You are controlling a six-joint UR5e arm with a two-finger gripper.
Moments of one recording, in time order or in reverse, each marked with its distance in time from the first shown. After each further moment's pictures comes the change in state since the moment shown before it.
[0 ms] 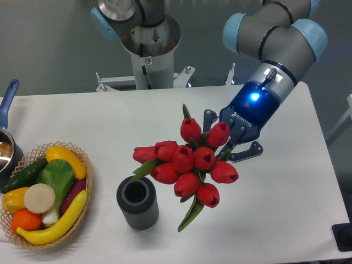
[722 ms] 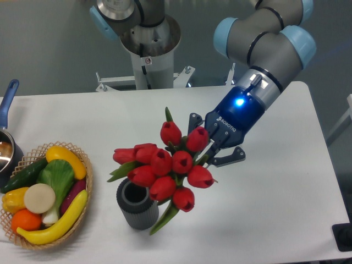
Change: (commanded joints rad) arm -0.064 -0.002 -0.017 0.006 -0.011 -0.008
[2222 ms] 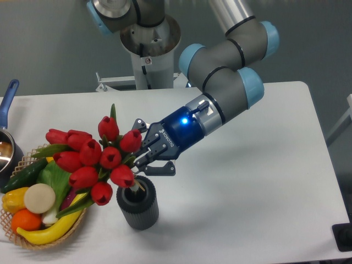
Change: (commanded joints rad) arm -0.115 -0.038 -0.123 0.049 -0.212 0.009
